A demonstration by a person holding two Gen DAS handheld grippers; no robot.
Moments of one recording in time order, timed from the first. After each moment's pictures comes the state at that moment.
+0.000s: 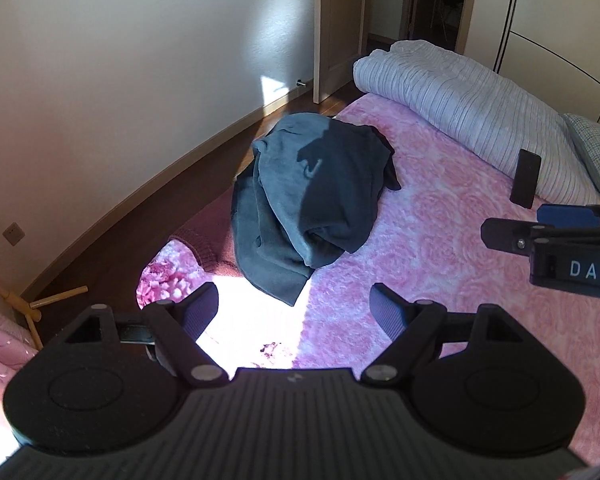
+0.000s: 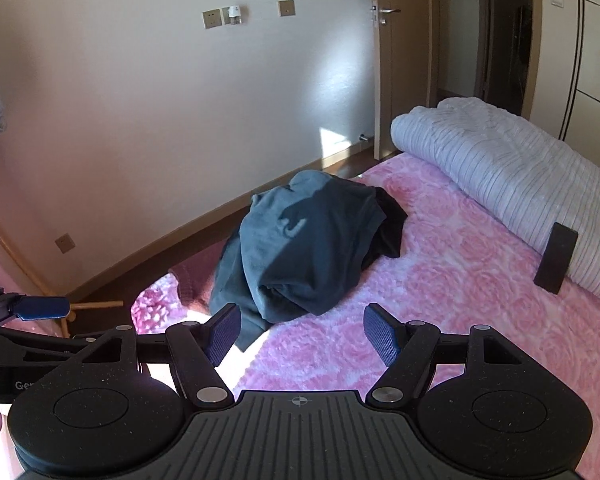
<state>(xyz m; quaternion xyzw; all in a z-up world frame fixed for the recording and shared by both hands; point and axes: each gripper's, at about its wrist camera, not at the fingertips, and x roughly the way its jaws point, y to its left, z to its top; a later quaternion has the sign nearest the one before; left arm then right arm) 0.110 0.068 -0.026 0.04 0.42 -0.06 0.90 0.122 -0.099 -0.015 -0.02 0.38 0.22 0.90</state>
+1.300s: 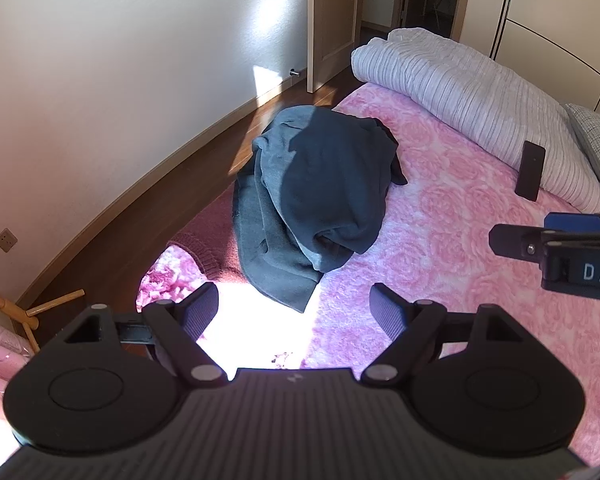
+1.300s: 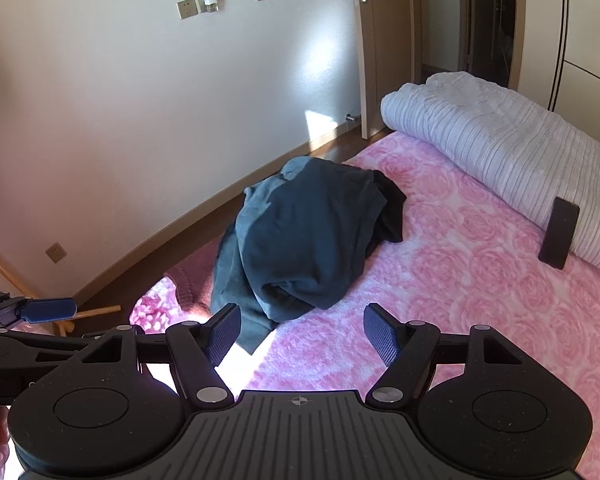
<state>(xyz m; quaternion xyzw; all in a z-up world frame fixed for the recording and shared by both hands) 0.144 0.079 -0.036 0.04 0.44 -0.08 0.89 0.150 -0.090 -0.020 0.00 0.40 0.20 0.89</state>
